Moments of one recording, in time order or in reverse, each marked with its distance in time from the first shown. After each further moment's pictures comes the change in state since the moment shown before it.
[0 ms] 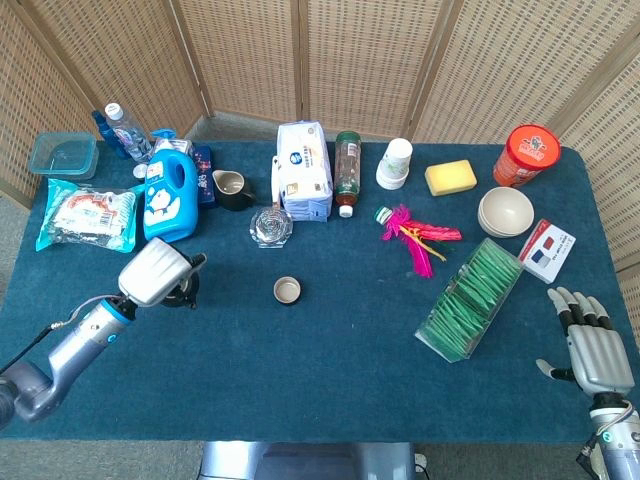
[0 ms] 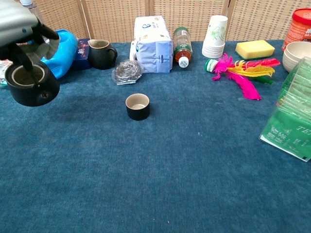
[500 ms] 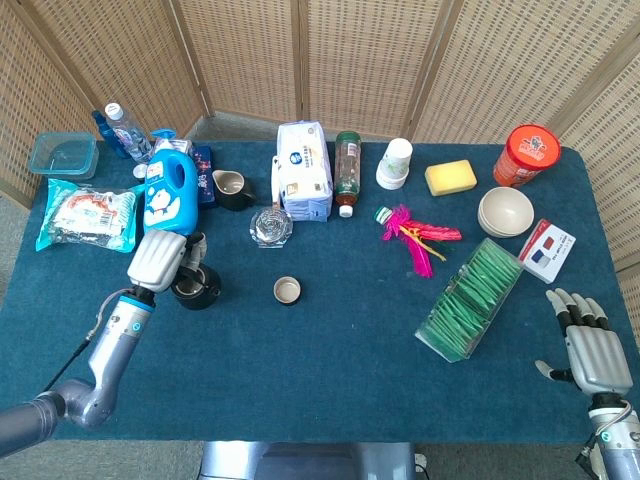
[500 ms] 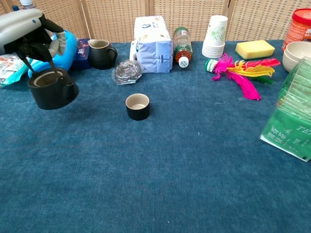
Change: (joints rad) left arm 0.042 -0.121 -0.189 -0.146 -0.328 -0.117 -0.007; right arm 0.005 0.004 -0.003 -0.007 0.010 -0.012 -0.006
